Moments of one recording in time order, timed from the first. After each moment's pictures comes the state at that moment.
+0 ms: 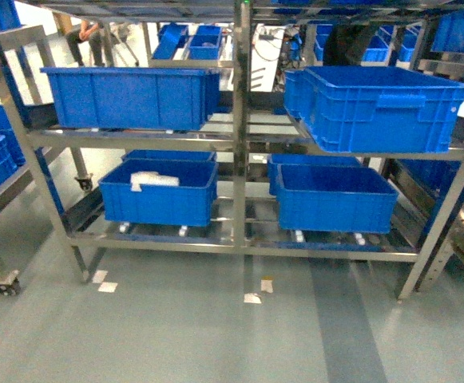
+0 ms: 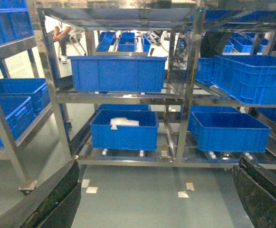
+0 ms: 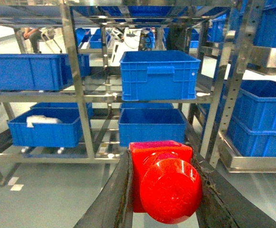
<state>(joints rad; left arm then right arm) 0.00 0.01 0.02 0.00 0.00 0.00 0.00 0.00 0.01 0.00 0.00 -0.01</state>
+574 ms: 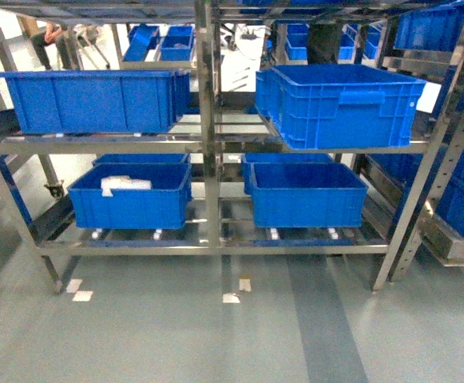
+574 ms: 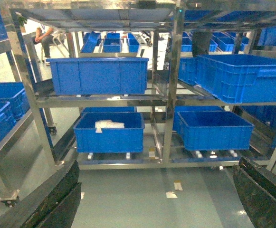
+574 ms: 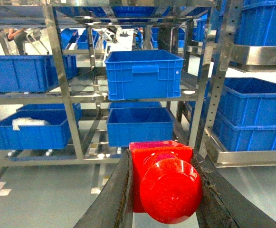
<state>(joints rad) 0.00 0.01 0.02 0.00 0.00 0.00 0.00 0.00 0.01 0.00 0.00 -0.01</state>
